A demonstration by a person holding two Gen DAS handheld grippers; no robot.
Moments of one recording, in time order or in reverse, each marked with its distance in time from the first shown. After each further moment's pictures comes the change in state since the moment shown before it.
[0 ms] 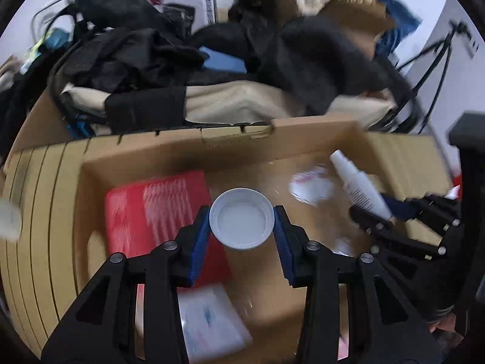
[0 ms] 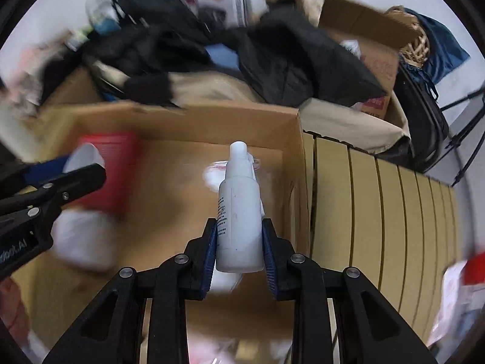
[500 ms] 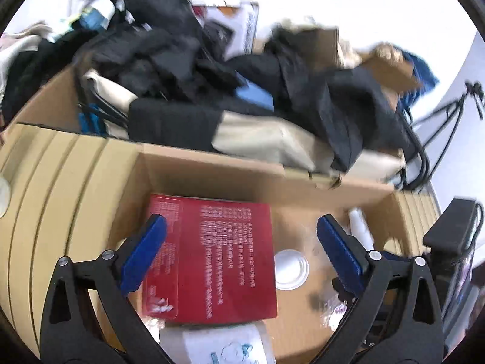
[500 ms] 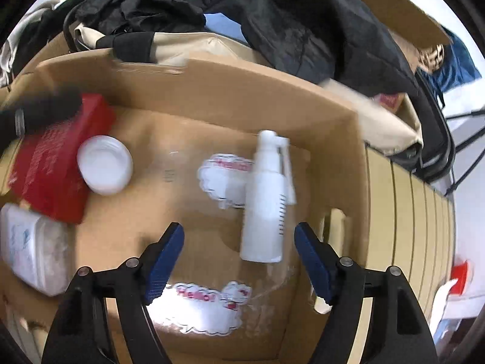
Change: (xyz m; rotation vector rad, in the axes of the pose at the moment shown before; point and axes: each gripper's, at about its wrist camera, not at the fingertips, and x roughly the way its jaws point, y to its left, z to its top) left arm -0.012 0.045 -0.004 -0.225 -0.203 -0.057; right arm 0.020 0.015 -0.016 -0.039 0.022 -0.027
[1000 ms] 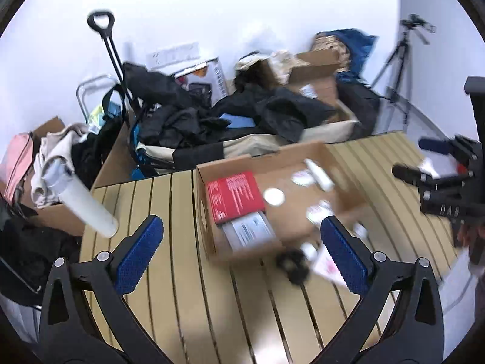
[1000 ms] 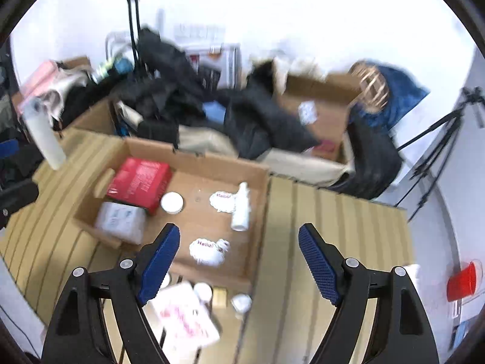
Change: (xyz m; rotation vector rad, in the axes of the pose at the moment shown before) left arm -0.270 -0.055 -0.071 0.397 -0.088 0.102; right arm -0.243 -0.038 -0.098 0.032 -0.397 0.013
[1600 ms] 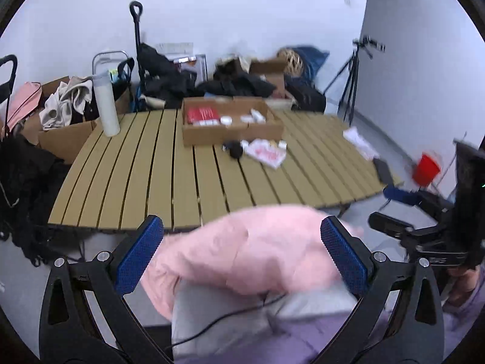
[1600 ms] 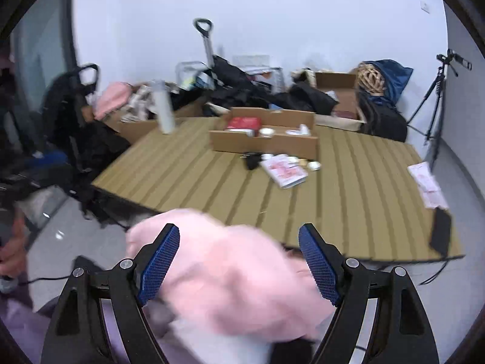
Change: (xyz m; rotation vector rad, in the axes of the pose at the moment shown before) left arm -0.199 -0.039 -0.268 -0.112 -0.076 -0.134; right arm -0.236 0.101 -0.294 0.056 -0.134 0.301
